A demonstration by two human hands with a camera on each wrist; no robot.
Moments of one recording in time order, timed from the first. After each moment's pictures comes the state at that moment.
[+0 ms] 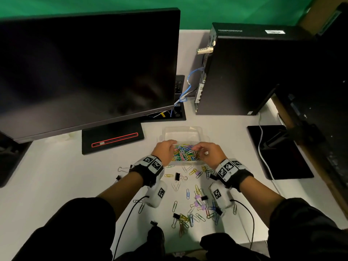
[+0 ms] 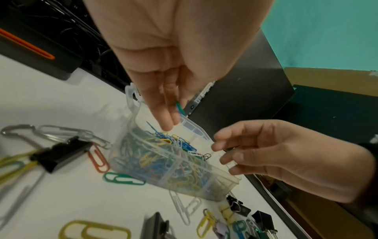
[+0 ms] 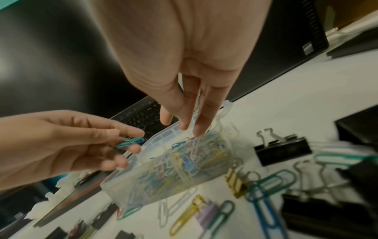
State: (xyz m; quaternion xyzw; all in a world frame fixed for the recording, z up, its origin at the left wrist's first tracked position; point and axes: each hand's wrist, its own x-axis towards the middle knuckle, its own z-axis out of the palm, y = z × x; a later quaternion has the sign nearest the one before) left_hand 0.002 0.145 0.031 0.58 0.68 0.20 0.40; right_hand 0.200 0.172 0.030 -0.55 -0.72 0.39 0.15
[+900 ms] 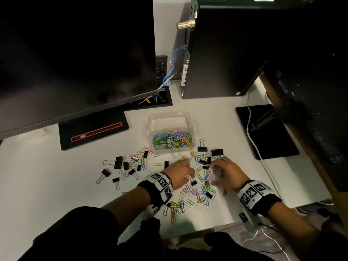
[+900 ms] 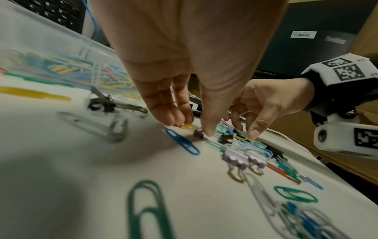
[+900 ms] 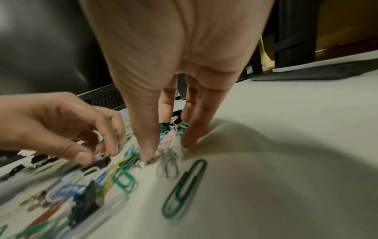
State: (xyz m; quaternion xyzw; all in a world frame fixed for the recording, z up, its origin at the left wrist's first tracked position) left_hand 0.073 0.086 -0.008 0.81 0.46 -0.02 0.37; right_hand 0.296 0.095 0.012 -0.56 -0.75 0.35 -0.01
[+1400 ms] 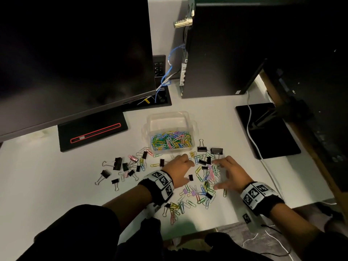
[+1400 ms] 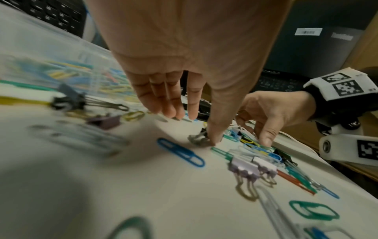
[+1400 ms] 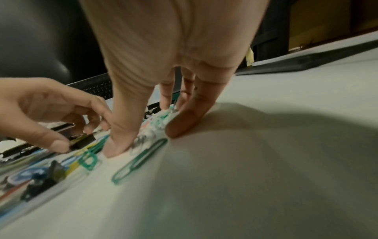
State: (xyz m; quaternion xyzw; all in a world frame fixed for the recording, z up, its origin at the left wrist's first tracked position) left_hand 0.079 0.097 -0.005 0.81 0.49 -0.06 0.31; right_hand 0.313 0.097 -0.006 -0.58 -0.73 0.37 0.00
